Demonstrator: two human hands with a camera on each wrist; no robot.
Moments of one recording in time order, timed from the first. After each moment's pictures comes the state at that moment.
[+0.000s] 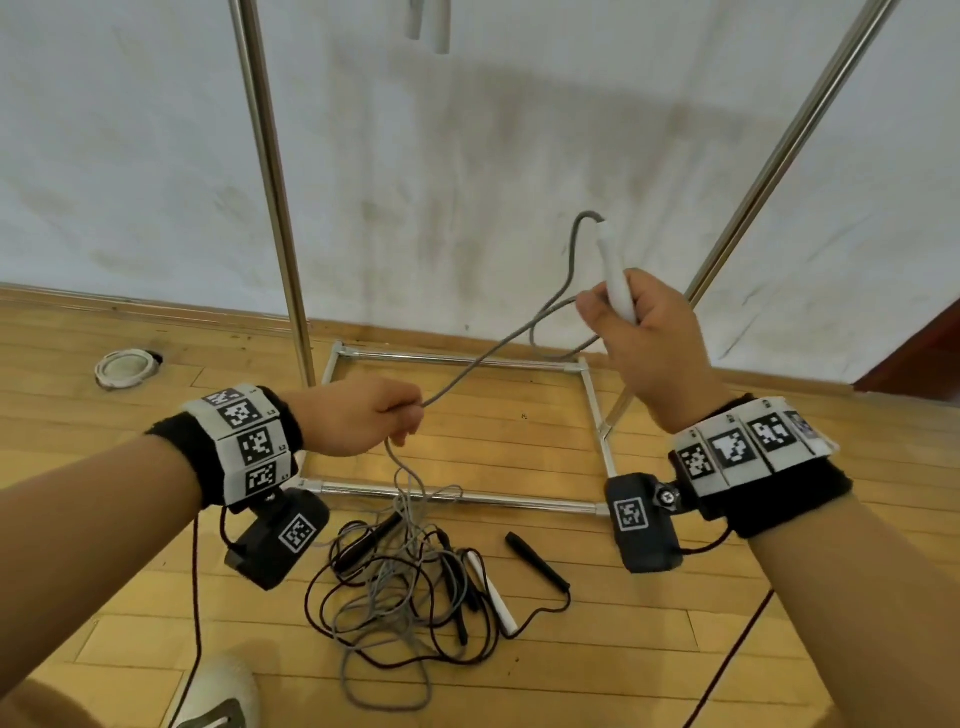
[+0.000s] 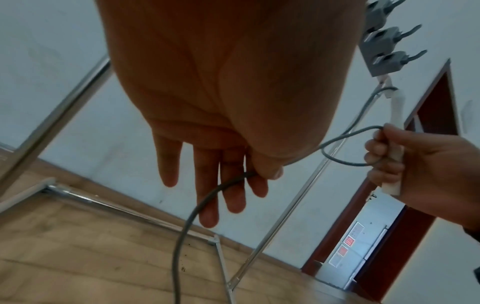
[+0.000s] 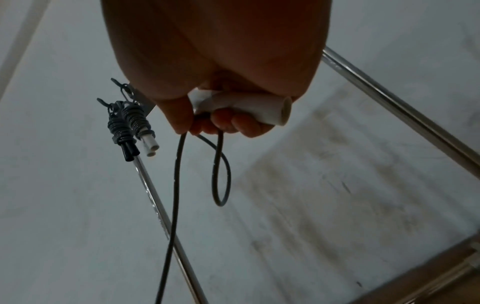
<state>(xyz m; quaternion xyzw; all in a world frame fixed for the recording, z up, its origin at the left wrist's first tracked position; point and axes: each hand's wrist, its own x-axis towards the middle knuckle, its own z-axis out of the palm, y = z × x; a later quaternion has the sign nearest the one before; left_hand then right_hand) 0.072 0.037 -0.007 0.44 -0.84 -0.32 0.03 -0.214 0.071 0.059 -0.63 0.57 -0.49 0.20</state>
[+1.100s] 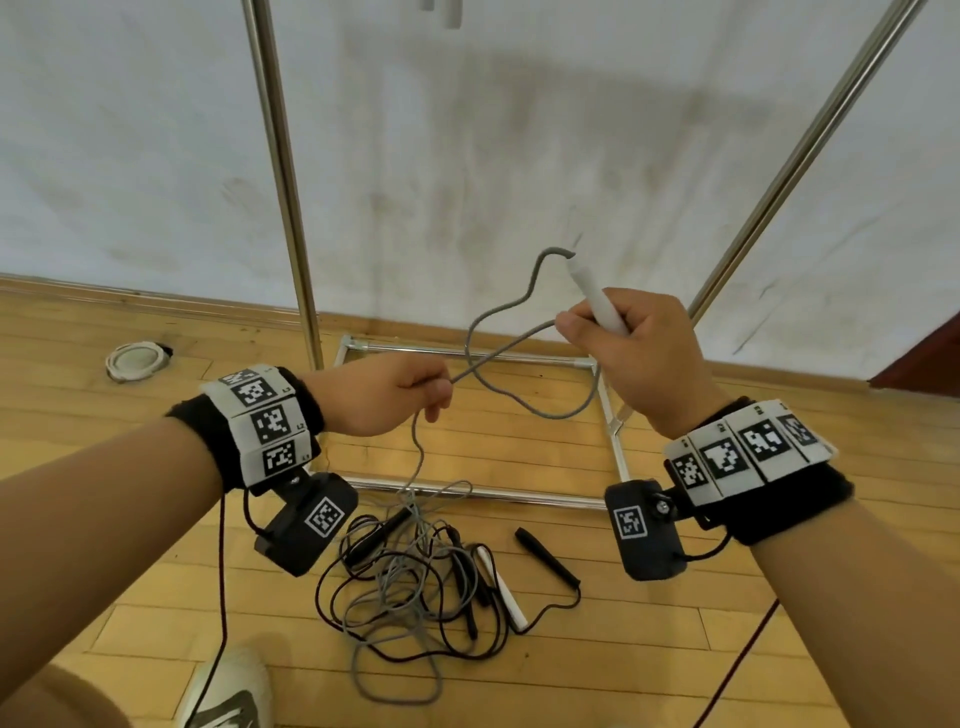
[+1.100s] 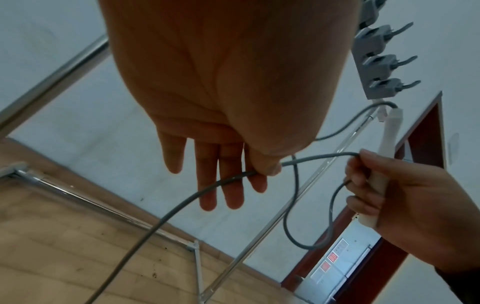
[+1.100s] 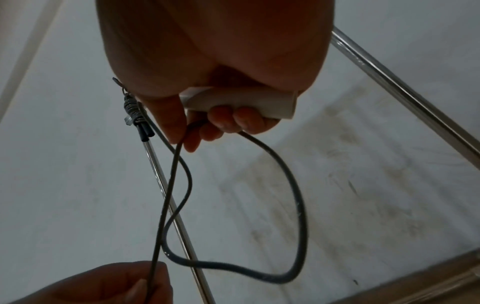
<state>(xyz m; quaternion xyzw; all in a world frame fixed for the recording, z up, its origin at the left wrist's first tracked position) 0.064 0.034 0.006 0.42 -0.84 -0.34 0.09 -0.196 0.074 0.053 -0.68 0.54 -0.46 0.20</state>
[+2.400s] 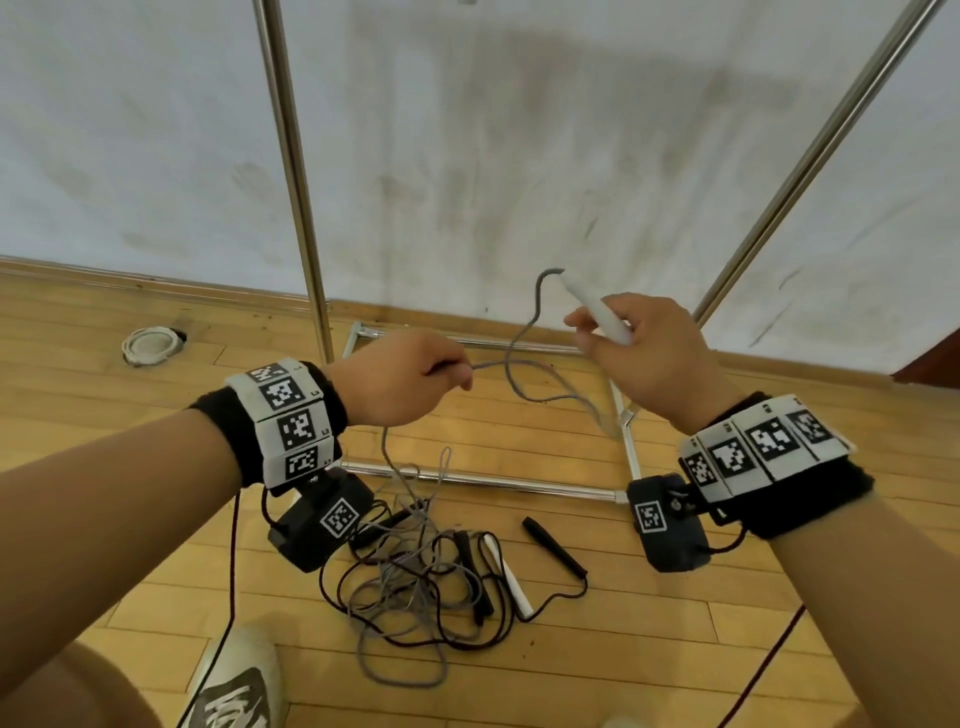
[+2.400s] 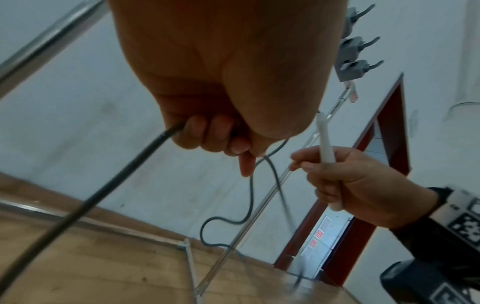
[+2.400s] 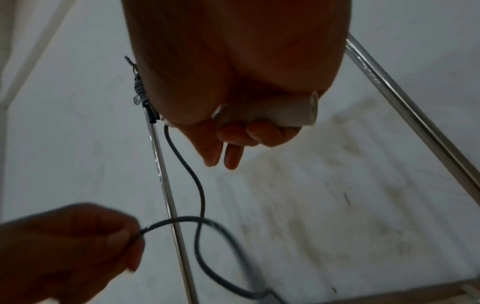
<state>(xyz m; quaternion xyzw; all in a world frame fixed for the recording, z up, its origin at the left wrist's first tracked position) 0.047 0.047 0.013 0.46 -0.83 -0.28 0.15 -0.211 0.071 0.039 -0.70 0.60 -0.34 0.16</state>
